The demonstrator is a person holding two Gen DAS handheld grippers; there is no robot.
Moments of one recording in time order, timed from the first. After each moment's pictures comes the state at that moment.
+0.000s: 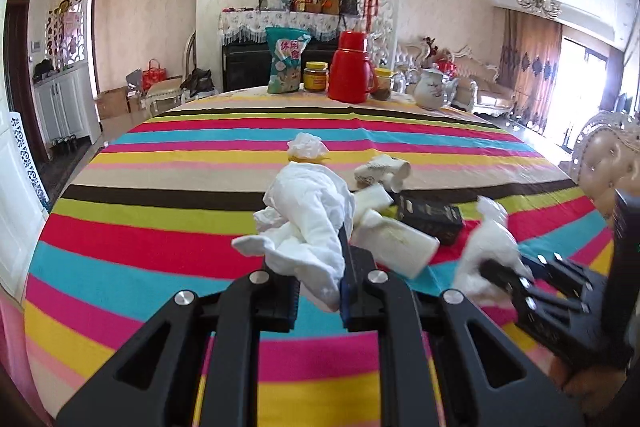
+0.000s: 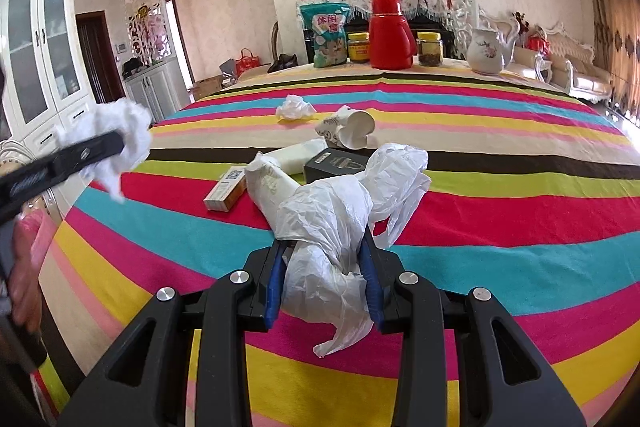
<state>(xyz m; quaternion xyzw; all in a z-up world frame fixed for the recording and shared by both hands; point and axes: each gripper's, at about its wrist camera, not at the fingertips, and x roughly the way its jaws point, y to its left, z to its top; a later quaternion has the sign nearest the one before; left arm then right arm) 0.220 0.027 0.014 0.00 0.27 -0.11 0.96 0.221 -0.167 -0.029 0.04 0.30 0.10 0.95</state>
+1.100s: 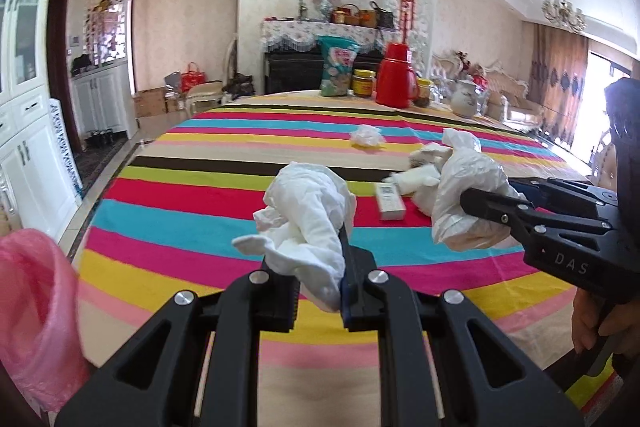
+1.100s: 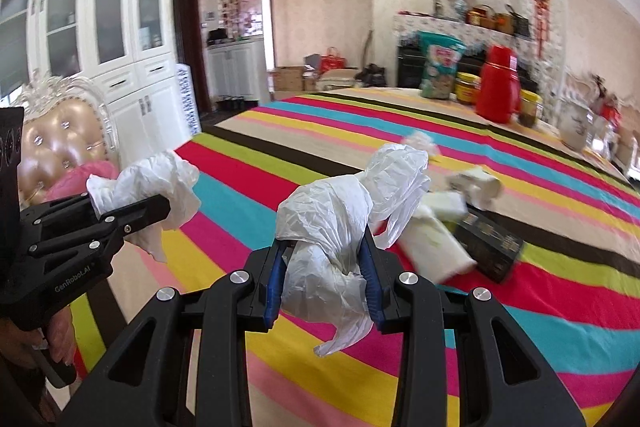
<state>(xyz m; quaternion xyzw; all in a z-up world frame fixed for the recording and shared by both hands) 0.136 0.104 0.001 -0.01 0.25 -0.03 0.97 0.197 -0.048 0.021 -0.06 0.27 0.26 0.93</state>
